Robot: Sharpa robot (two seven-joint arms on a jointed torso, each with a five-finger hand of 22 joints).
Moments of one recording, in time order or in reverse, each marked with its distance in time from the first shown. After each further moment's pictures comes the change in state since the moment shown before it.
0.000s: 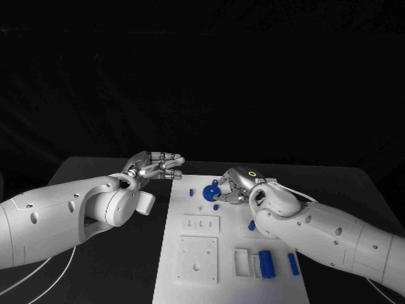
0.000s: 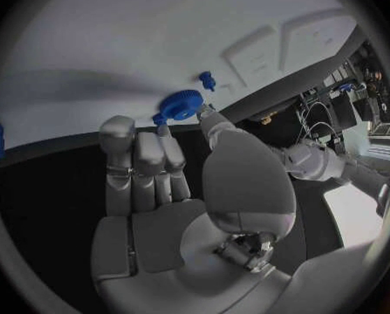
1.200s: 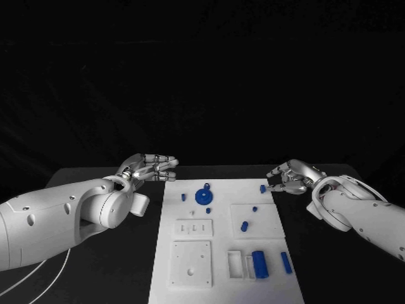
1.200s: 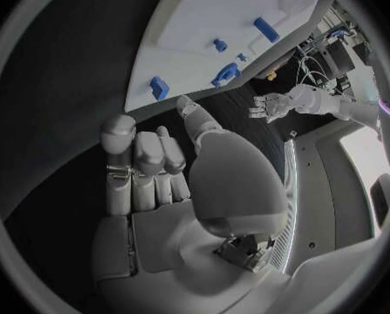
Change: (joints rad) left arm -0.007 -0.010 -0.001 -0.038 0.000 0.021 0.010; left_hand -0.004 0.004 -0.013 -0.013 0.000 0.021 -0.004 0.000 0.000 0.004 -0.004 0.000 0.000 0.000 0.000 0.000 0.000 0.000 -0.004 -0.004 0.000 0.000; right arm -0.045 -0.250 0.145 -0.119 0.404 0.093 0.402; right_hand 0.136 0.086 -0.085 -0.218 0.085 -0.002 0.011 0.000 -0.001 -0.007 0.007 0.006 -0.001 -0.003 0.004 -0.012 0.002 0.000 -0.002 0.005 -0.023 0.000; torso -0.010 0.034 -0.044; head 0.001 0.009
